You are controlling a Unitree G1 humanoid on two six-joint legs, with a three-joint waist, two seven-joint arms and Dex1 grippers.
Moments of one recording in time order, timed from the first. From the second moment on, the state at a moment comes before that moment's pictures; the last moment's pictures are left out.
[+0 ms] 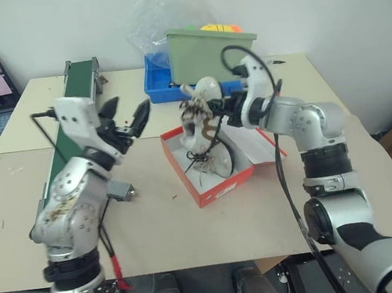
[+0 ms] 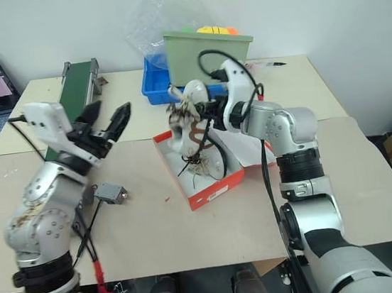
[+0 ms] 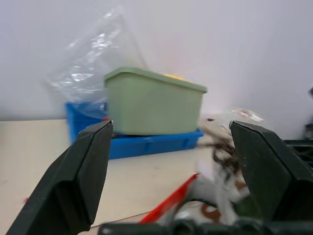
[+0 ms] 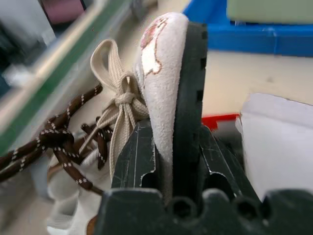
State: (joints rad) left arm -0.42 0.40 0.30 -0.41 -0.58 0.63 -0.23; right arm -1.01 -0.34 0.10 0.20 0.51 1.05 0.35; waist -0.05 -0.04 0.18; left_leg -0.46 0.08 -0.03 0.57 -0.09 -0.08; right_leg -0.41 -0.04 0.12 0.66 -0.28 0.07
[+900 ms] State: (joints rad) left arm -0.35 0.42 0.33 -0.53 -0.59 0.68 -0.14; right arm -0.95 -0.25 0.41 0.44 0.13 0.74 0.68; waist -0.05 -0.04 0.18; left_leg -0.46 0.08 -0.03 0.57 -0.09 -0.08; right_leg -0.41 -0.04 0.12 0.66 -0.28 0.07
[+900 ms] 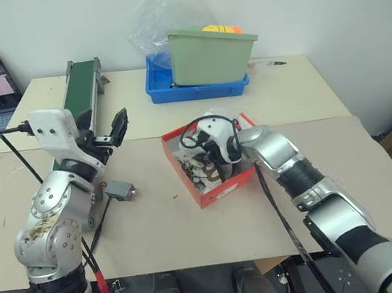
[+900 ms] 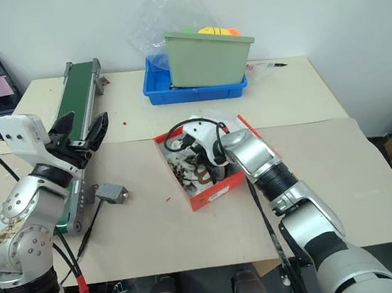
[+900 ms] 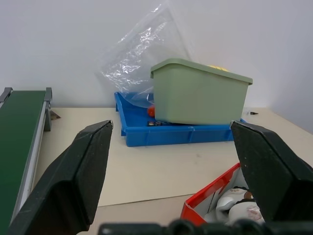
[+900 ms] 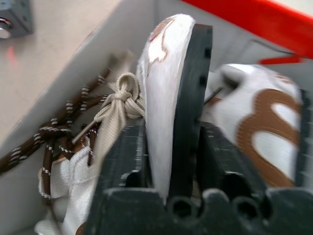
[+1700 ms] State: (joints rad) left arm -0.27 0.62 0.23 -0.53 -0.67 0.75 -0.44; right arm -0.89 -0.66 -0.01 -0.08 0.44 0.96 0.90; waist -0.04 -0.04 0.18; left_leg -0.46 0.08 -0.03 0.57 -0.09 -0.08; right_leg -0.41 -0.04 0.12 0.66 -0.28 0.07
